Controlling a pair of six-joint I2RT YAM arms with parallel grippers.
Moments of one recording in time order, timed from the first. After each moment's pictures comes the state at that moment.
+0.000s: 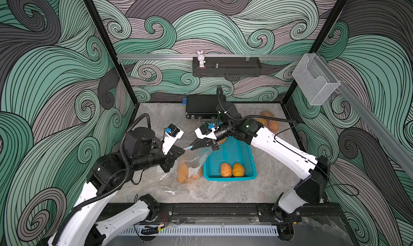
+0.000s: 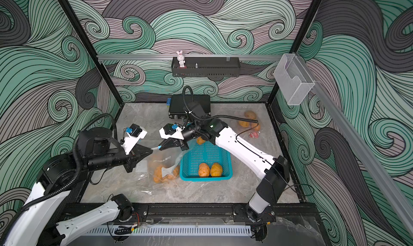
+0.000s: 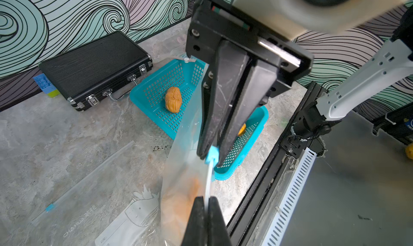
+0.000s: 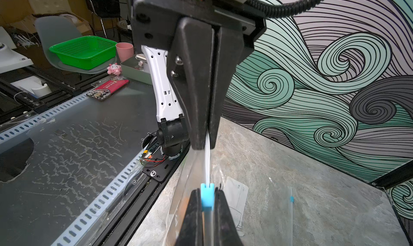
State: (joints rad) left arm -0.64 0.84 1.41 -1.18 0.22 0.01; right arm 0.82 1.62 1.60 -0.55 -1.04 -0.75
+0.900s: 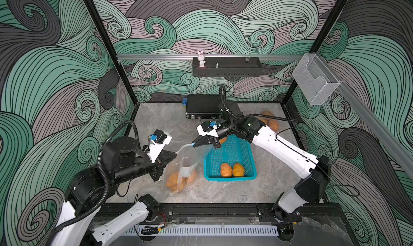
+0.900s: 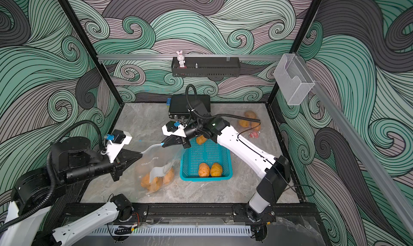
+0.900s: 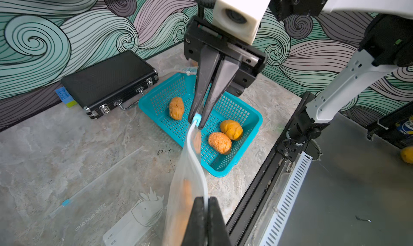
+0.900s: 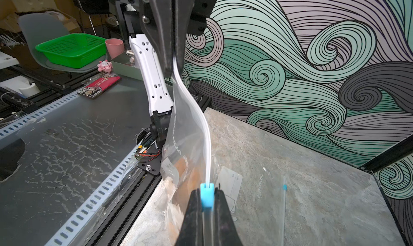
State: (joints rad) left arm -0.64 0.76 1.43 -1.21 0.24 0.01; right arm 0.79 1.62 1.60 -0.57 -1.02 -0.75
